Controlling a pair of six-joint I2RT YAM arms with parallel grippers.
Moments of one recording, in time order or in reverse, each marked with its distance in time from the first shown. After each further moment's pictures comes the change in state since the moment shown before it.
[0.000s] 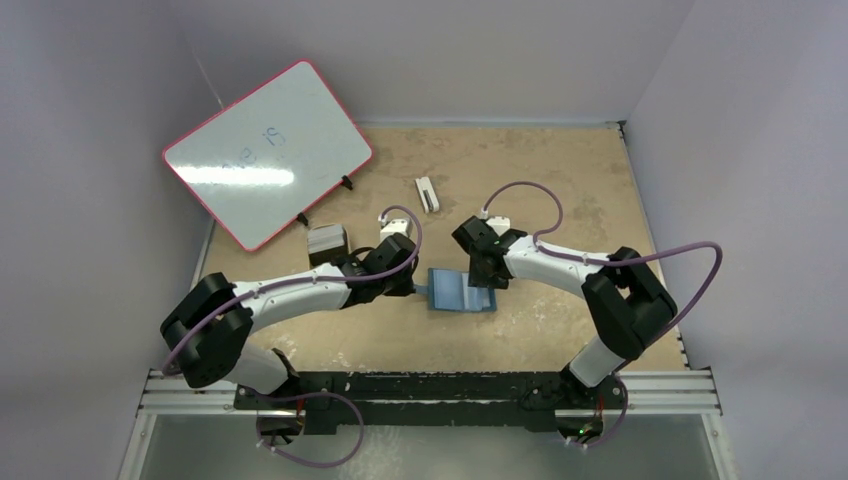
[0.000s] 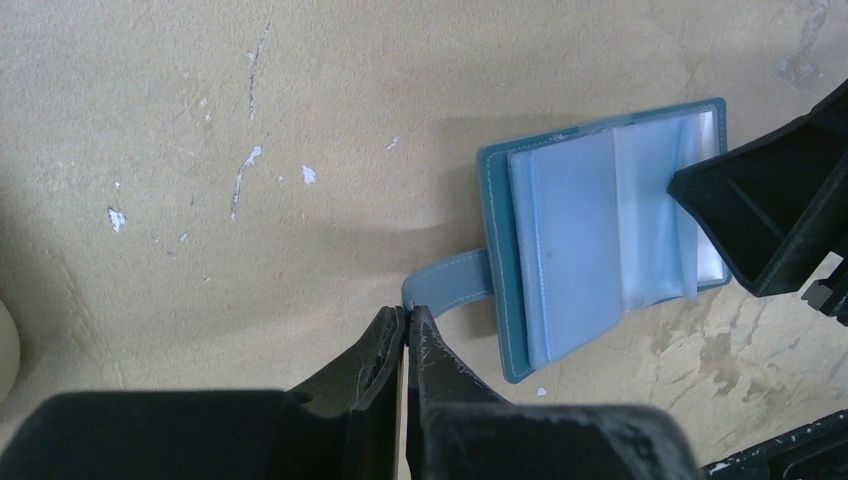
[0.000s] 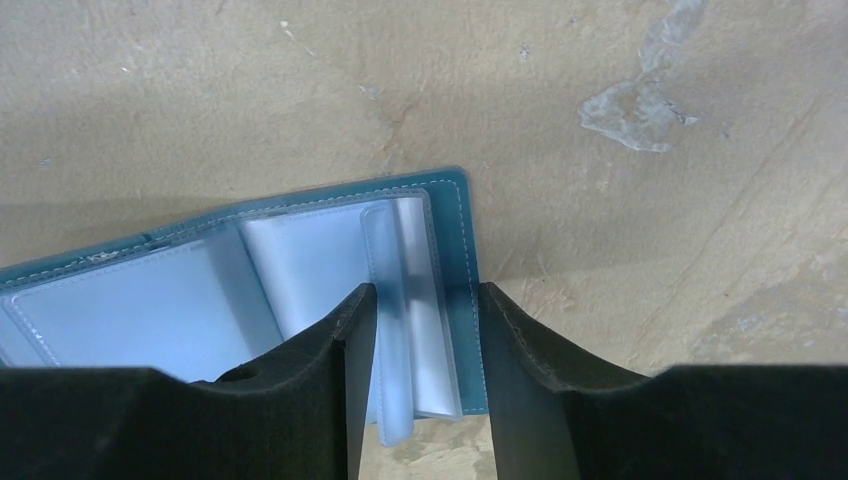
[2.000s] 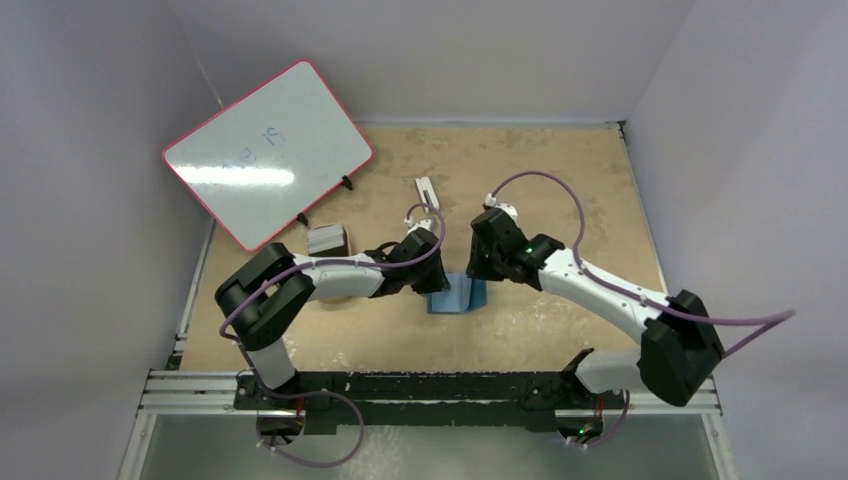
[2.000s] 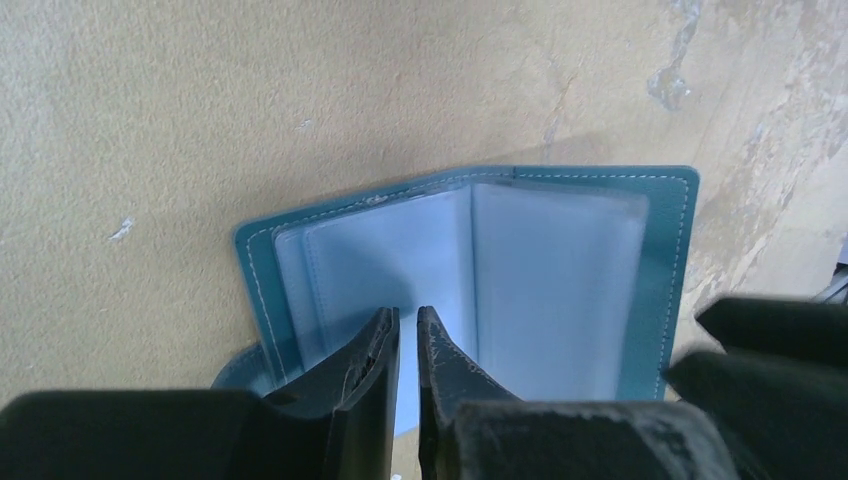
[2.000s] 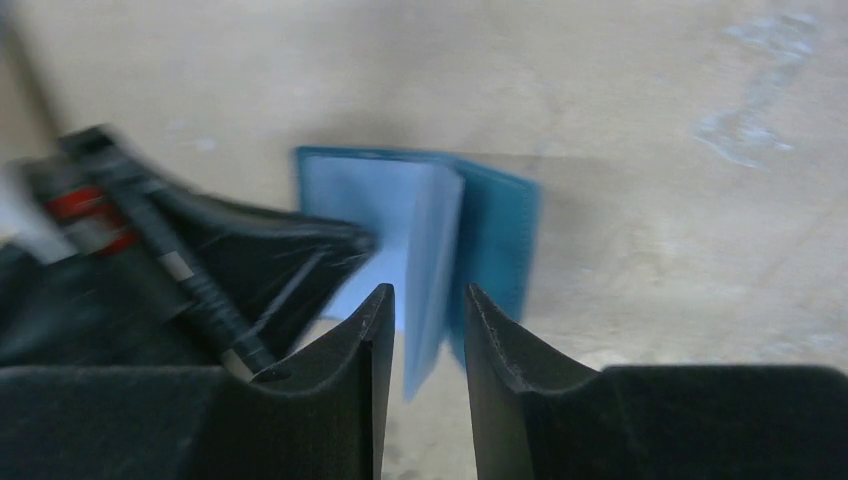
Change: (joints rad) left arm 0.002 0.296 0.099 0.258 0.239 -0.146; right arm 0.003 -0.259 -0.030 0.042 -0.154 -0.059
